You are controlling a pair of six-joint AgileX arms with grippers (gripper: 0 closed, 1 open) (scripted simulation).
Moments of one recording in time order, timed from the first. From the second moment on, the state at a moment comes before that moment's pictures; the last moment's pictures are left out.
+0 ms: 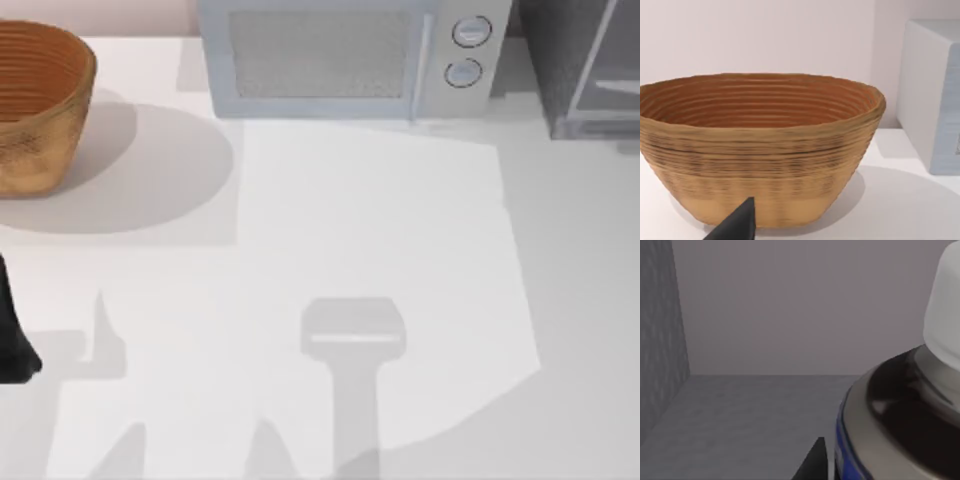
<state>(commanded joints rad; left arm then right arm) 0.00 0.00 0.00 0.00 0.00 0.00 -0.27 2.12 0.99 1.12 -0.26 0.01</state>
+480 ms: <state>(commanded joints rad) 0.00 0.00 0.00 0.00 0.00 0.00 -0.24 2.32 1.39 0.95 -0.22 0.01</state>
